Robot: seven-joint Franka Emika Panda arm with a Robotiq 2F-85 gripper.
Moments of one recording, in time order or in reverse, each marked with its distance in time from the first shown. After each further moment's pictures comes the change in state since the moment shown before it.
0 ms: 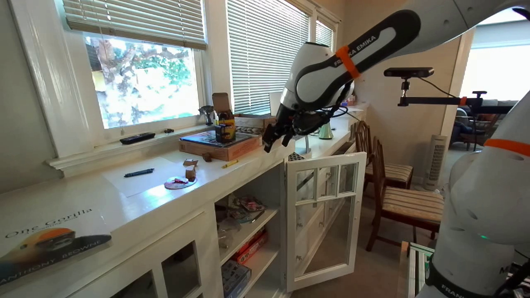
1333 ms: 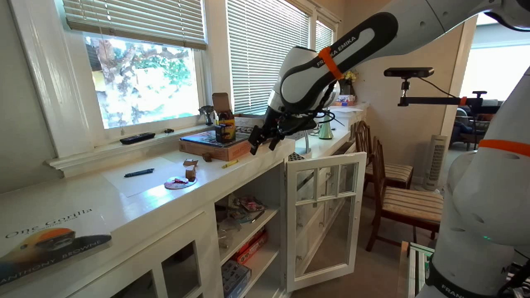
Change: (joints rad) arm 0.056 0.095 0.002 0.062 0.100 0.044 -0.010
